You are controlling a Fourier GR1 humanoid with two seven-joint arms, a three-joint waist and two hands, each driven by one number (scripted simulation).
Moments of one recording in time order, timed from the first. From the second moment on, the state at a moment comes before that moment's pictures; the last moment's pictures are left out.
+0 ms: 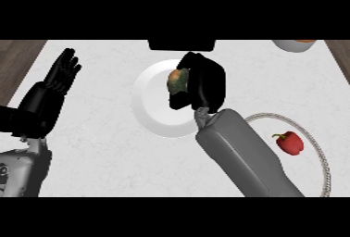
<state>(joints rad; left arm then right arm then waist) -0.28 0.29 0.04 -1.61 0.06 -0.04 0.12 -0.79 0.00 0.41 -1.24 0.89 -0.30 0.89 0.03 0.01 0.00</state>
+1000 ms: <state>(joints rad) -0.35 0.26 0.02 -1.58 0.05 -0.07 0.11 -1.04 0.00 0.44 -0.58 0.42 -0.68 0.61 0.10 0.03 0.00</state>
